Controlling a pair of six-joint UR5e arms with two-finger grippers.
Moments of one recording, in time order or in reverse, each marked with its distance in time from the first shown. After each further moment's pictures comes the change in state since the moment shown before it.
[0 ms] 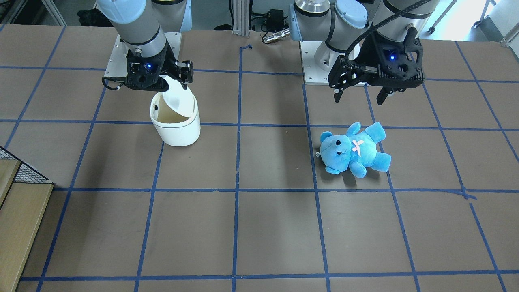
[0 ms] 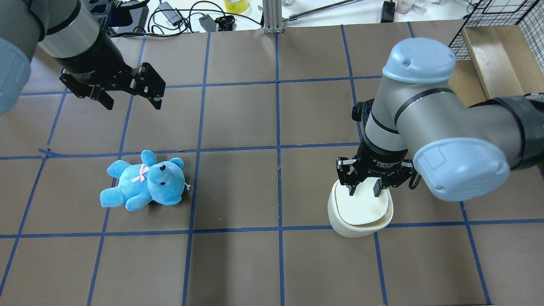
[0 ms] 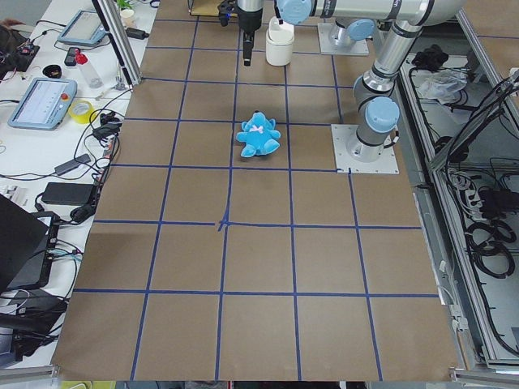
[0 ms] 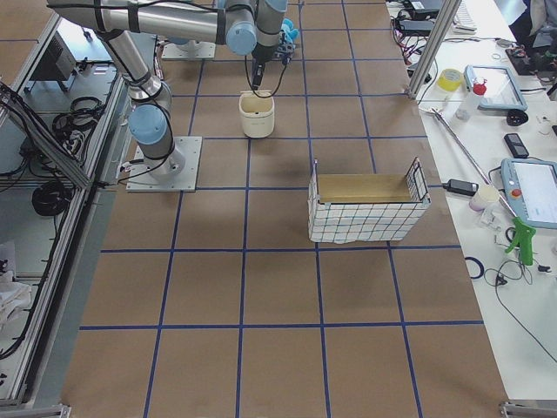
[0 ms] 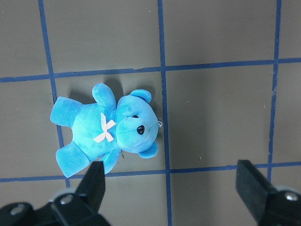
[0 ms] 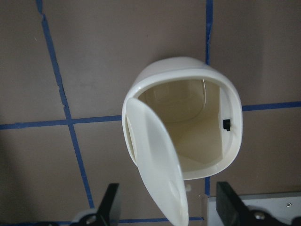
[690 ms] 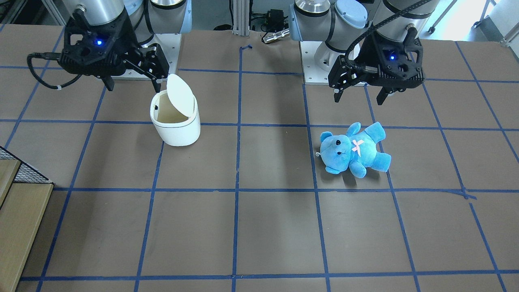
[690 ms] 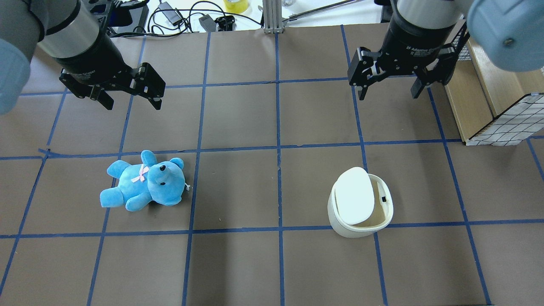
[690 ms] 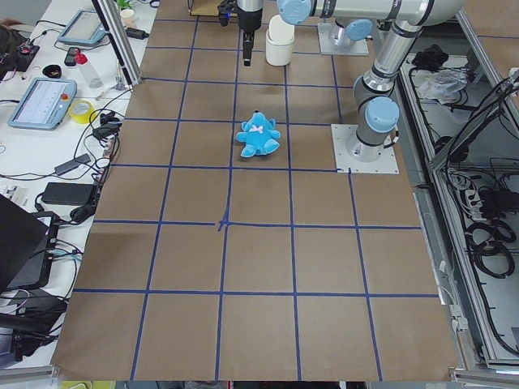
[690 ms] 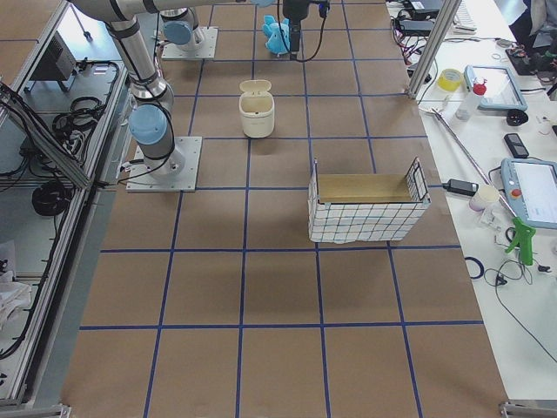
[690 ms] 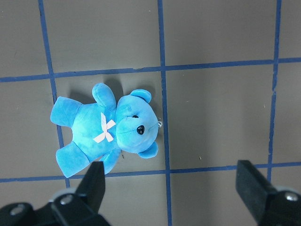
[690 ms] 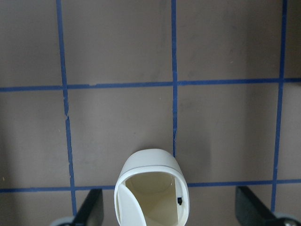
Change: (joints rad) left arm 0.000 0.000 0.000 0.000 0.000 0.000; right arm -0.050 0.106 -0.330 -0.024 -0.095 -0.101
